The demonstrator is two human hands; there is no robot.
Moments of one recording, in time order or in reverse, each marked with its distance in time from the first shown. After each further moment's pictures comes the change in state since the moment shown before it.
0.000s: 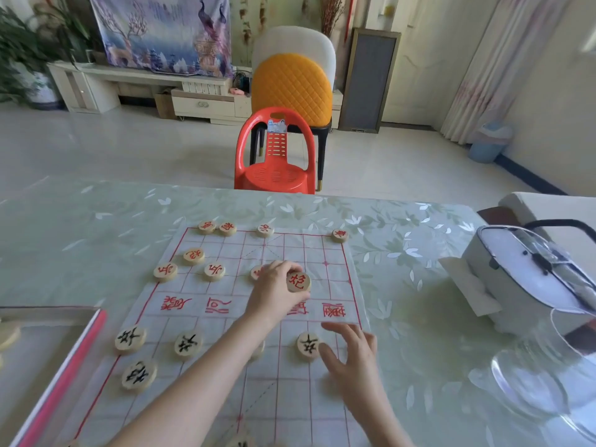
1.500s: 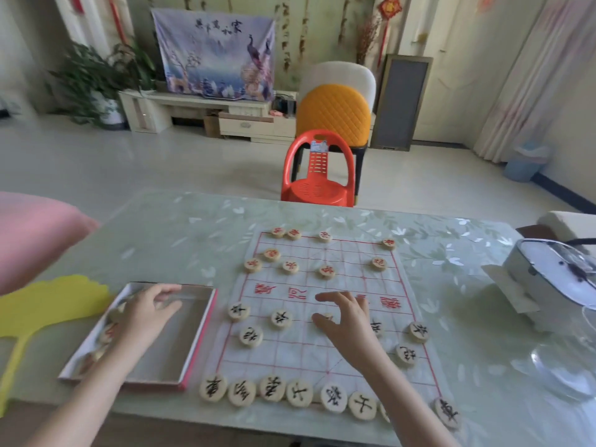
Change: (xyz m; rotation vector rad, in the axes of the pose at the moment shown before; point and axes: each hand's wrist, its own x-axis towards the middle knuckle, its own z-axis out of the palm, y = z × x) left_hand -0.157 -0.183 -0.249 -0.029 0.338 -0.310; right_hand -0.039 -0.155 0.032 -0.120 -0.202 -0.118
